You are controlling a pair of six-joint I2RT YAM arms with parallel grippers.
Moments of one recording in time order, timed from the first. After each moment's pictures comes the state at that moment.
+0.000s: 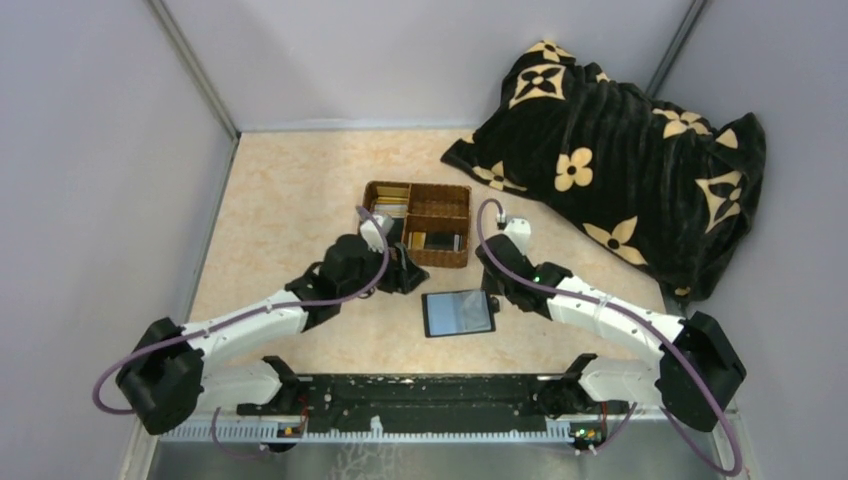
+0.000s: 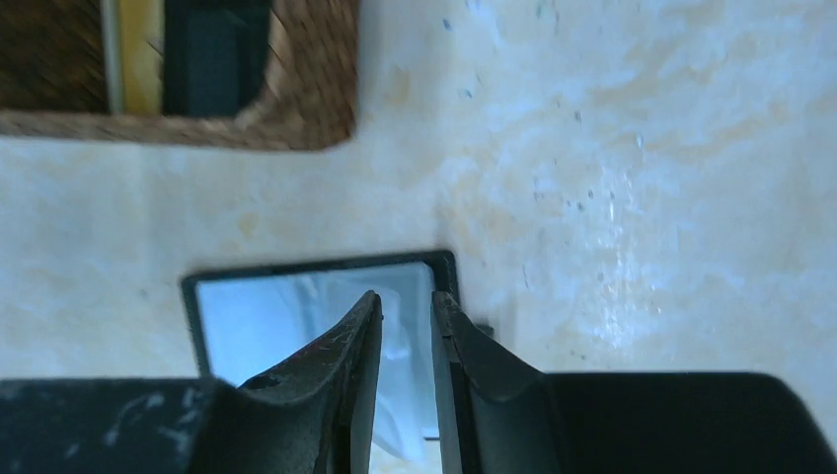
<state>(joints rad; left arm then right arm) -0.73 1.12 0.55 0.19 0.08 -0.57 0.79 1.17 0.75 -0.42 0.44 0.73</state>
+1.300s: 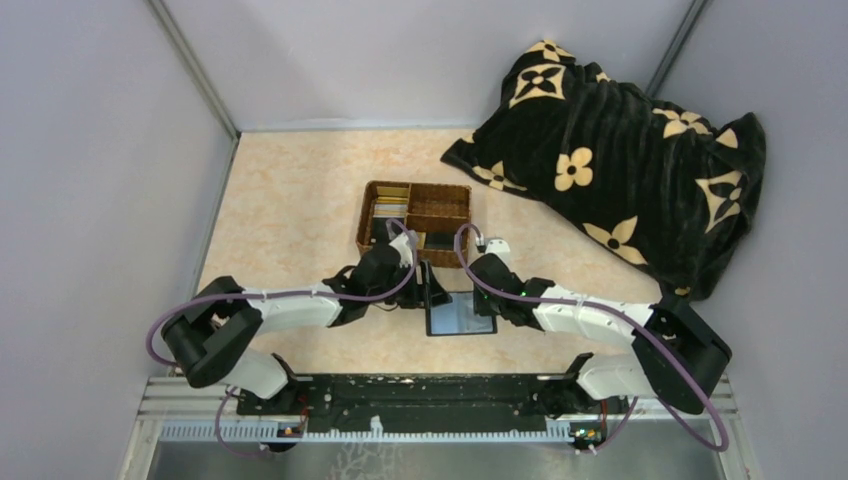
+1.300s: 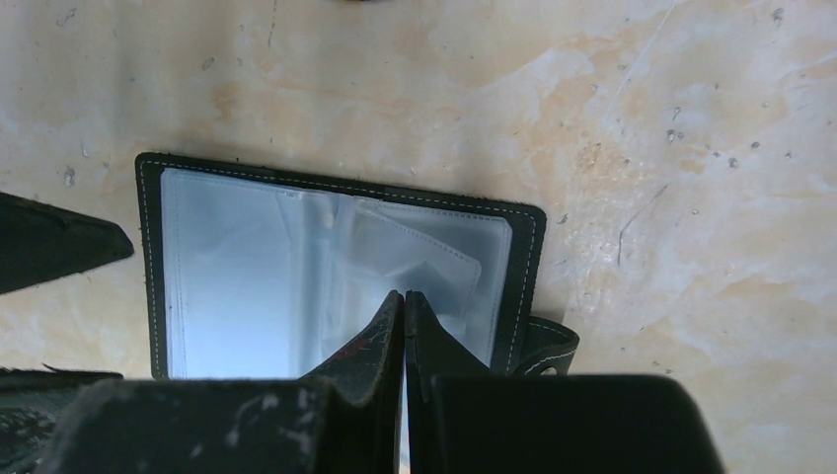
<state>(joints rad) -0.86 1.47 0.58 0.34 0.19 -0.80 0.86 1.26 0.56 -0.23 0.26 0.66</state>
